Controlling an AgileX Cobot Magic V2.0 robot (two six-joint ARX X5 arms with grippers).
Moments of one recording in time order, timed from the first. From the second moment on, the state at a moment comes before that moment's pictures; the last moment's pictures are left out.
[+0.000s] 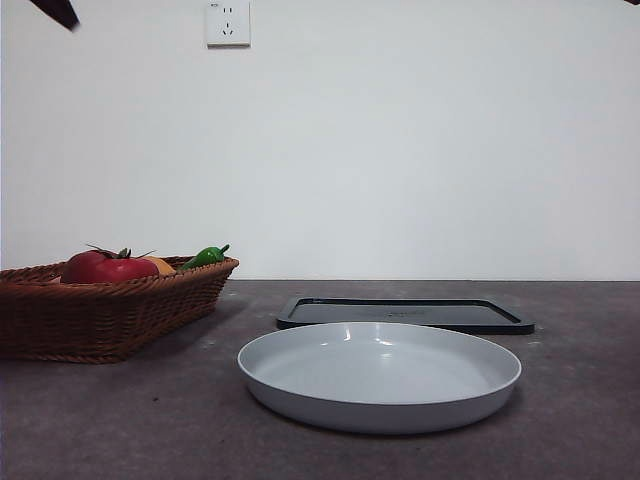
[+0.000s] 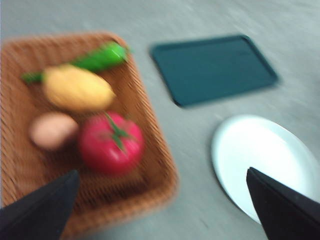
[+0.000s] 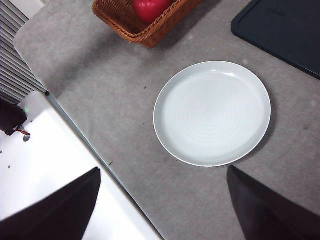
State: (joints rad) left arm -0.19 0.90 0.95 -0.65 0.28 0.01; right arm 0.39 0.81 1.04 -1.04 -0.52 -0.03
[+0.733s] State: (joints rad) left arm -0.19 1.38 0.95 -0.36 0.23 0.13; right arm 0.39 0.81 1.04 -1.04 -0.52 -0.03
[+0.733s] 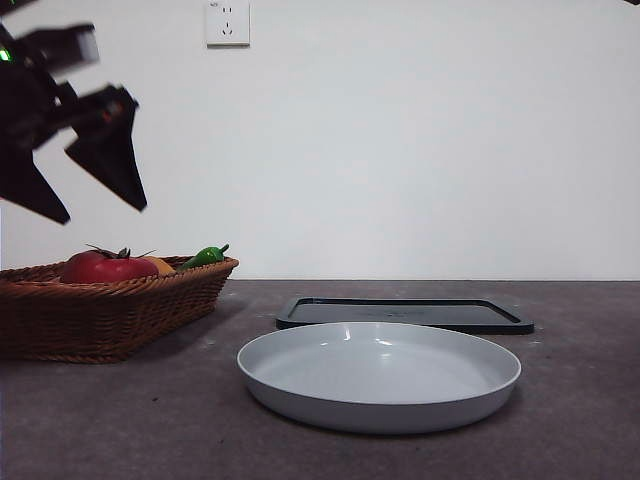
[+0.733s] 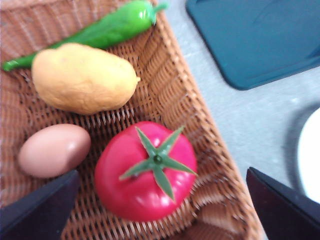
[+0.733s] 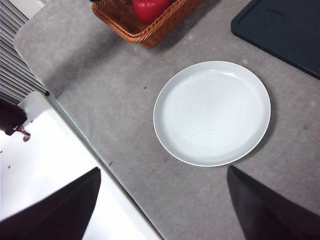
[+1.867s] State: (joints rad) left arm -0.19 1.57 0.95 -0.27 0.22 0.15; right arm 0.39 0.81 1.04 -1.04 -0.52 -0.03
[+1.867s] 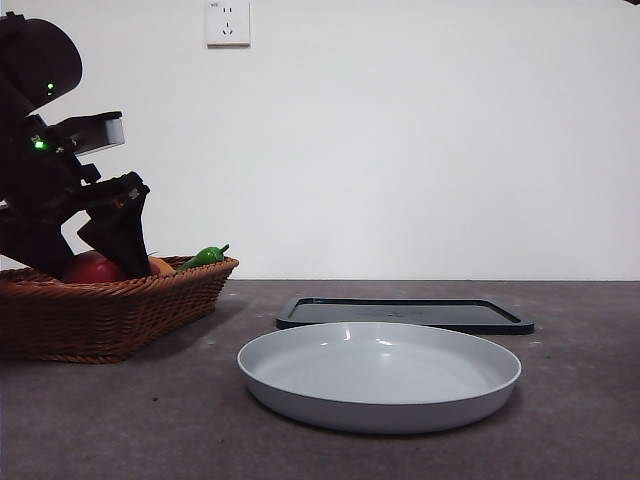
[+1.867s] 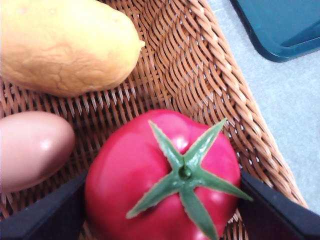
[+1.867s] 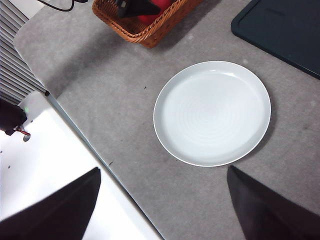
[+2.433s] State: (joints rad) left arm -0.29 1.25 0.95 -0.28 0.35 0.07; right arm 0.39 0.81 1.04 -1.04 -0.52 -0.03
